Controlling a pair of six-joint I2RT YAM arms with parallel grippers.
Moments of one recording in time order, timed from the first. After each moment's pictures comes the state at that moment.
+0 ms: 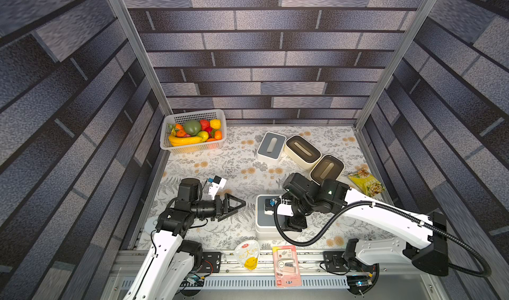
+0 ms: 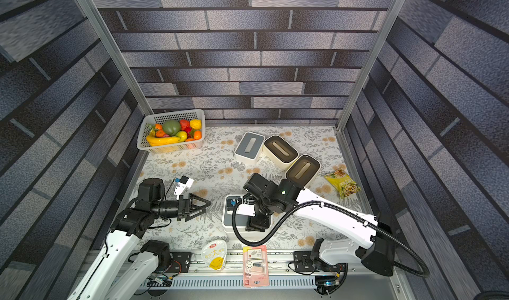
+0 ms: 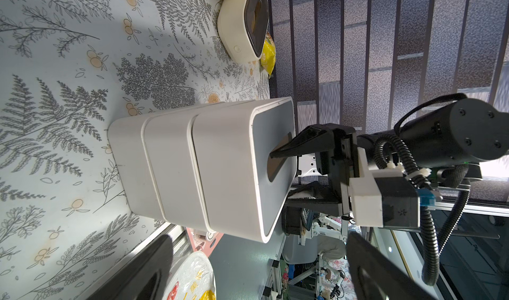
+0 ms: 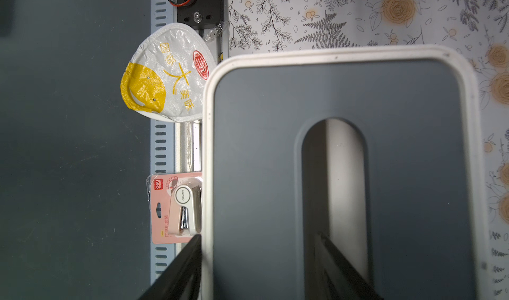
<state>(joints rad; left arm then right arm) -0.18 0.64 0.59 -0.69 1.10 -0.67 1.08 1.27 1.16 -1.03 -0.31 -0.43</state>
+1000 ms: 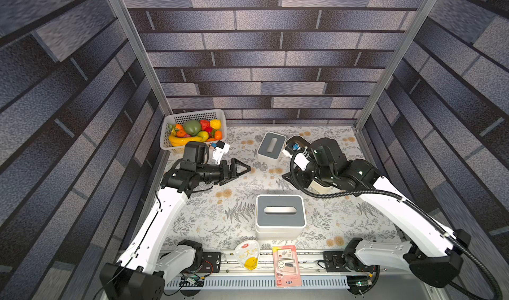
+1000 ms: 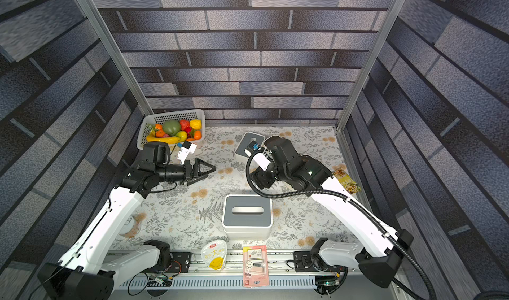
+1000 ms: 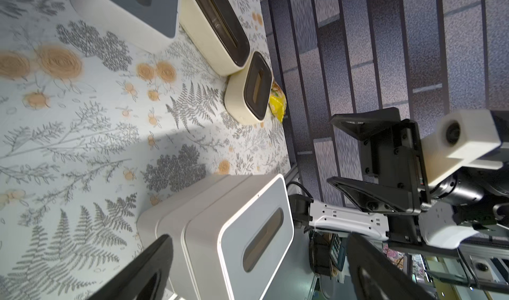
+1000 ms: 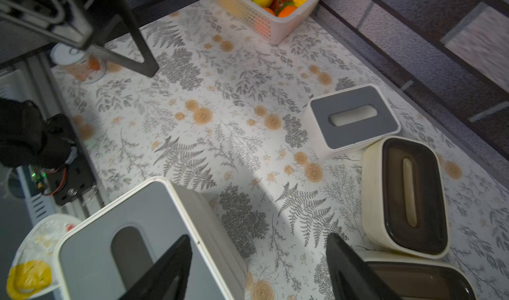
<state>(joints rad) -0.21 1.13 1.13 -0.71 0.88 -0.55 0.74 1.27 1.40 -0.85 -0.08 -0.13</state>
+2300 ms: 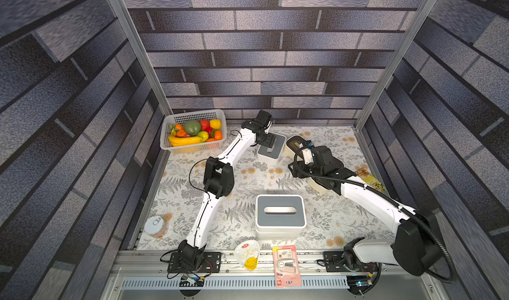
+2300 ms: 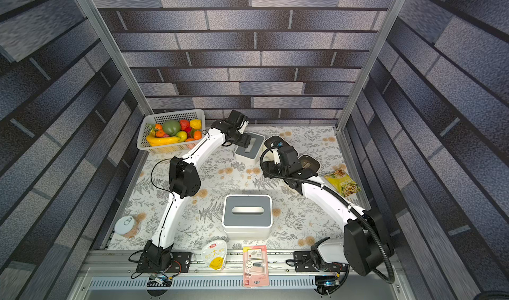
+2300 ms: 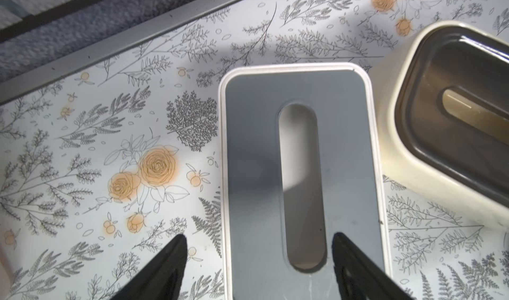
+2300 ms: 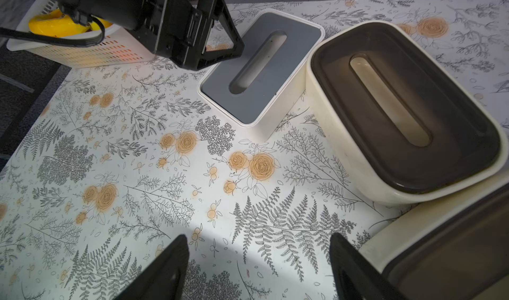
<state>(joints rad) -0.48 2.50 2.49 -0.96 0.01 -0.04 0.50 1.33 0.90 -0.27 -0.09 0.27</state>
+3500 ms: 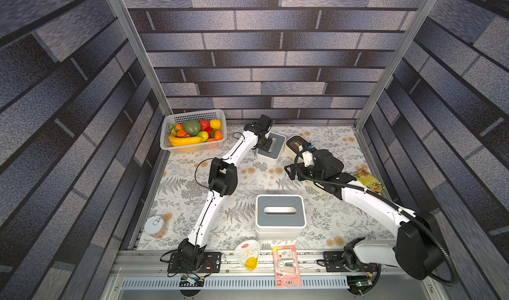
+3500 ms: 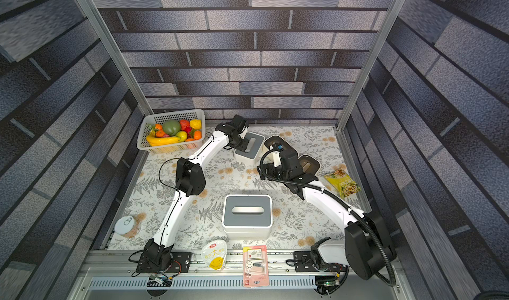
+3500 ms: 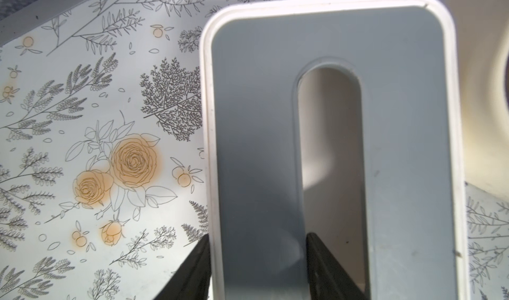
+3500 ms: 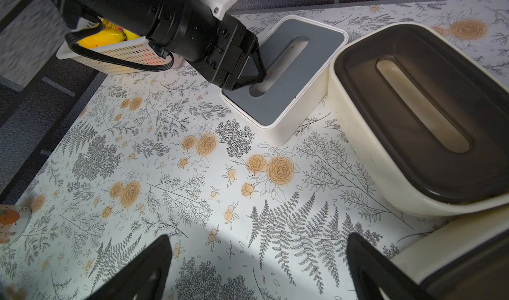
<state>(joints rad) -0.48 2.61 2.57 -1.04 0.00 -0.01 0.50 1.30 0.83 -0.15 -0.16 0.28</state>
